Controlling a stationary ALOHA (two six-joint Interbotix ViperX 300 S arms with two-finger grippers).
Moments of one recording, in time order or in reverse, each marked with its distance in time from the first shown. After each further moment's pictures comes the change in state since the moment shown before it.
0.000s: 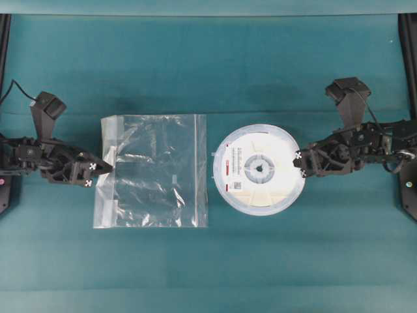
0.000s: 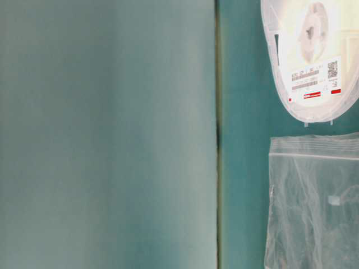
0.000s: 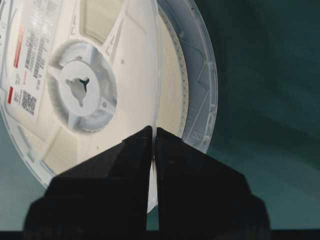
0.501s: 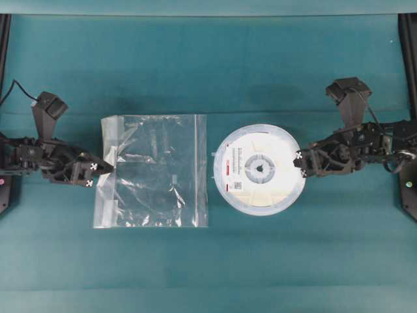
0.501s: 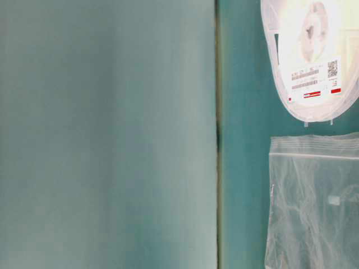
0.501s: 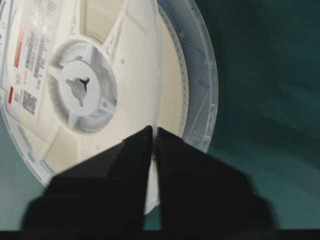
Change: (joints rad) left arm 0.000 0.003 -0.005 -0.002 0.011 0.000; right arm 0.000 -0.002 0.002 0.000 -0.002 0.000
